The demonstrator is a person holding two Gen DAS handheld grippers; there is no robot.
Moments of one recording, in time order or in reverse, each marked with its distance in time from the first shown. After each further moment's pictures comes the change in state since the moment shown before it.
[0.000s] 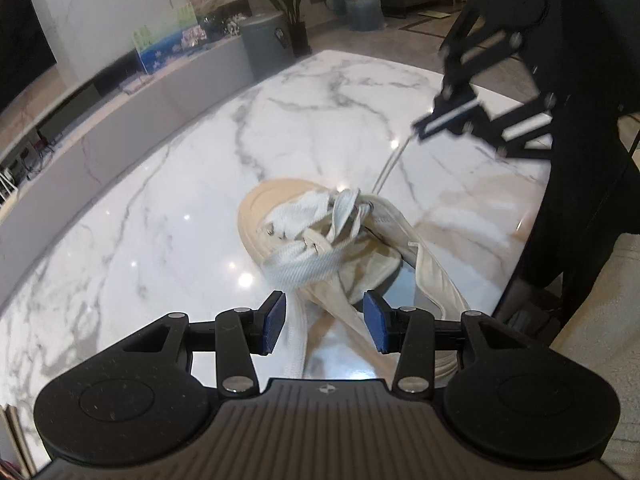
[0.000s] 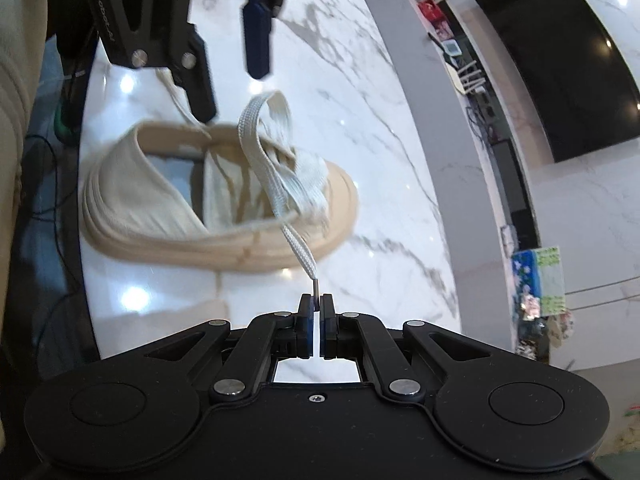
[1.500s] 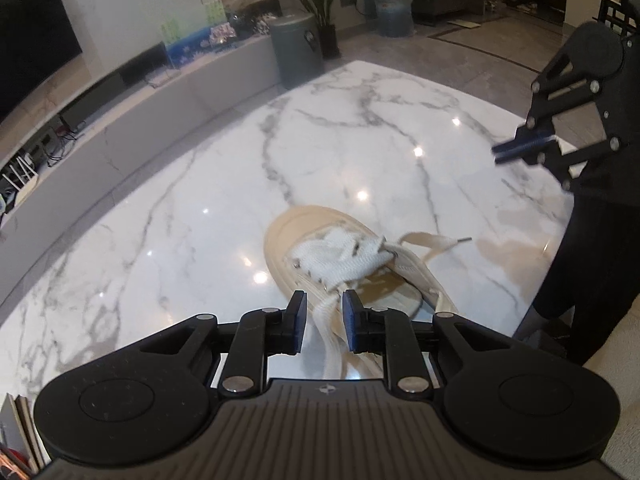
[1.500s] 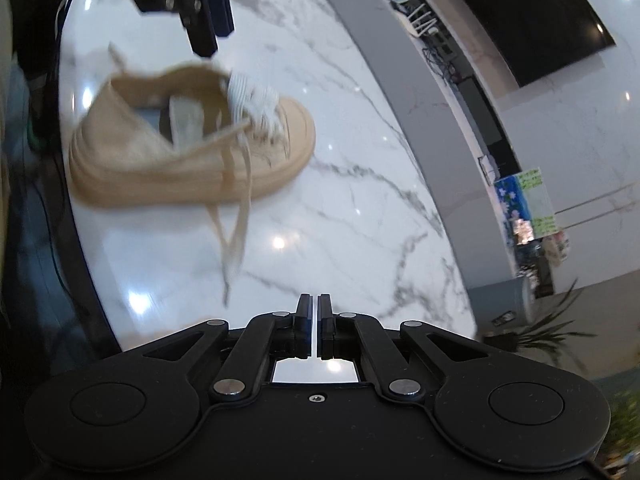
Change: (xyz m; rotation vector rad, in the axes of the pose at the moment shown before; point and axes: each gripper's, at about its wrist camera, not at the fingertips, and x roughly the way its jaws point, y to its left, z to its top) left arm -0.024 0.006 0.024 -0.045 -0.010 0.085; right arm -0.019 -0.012 -0.040 0.270 0.040 0.003
